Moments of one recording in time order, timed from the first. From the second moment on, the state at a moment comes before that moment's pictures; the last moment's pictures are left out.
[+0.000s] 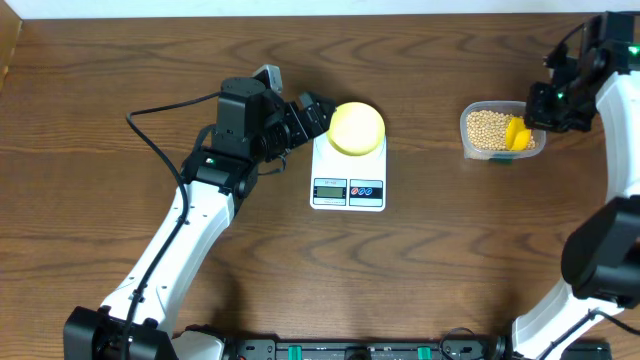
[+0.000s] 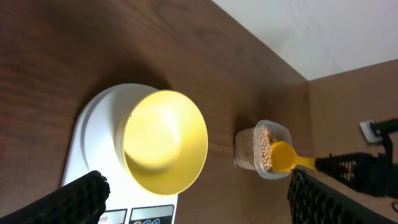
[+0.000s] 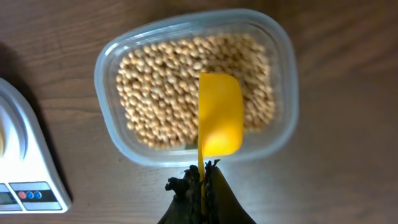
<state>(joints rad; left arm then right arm) -0.28 1.44 1.04 -0.22 0.38 -0.78 -0.20 1.93 1.76 -1.20 -0.17 -0.03</state>
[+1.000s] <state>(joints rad) -0.28 1.44 1.04 -0.26 0.38 -0.77 -0.08 1.99 1.76 -1.12 -0.04 -0.06</state>
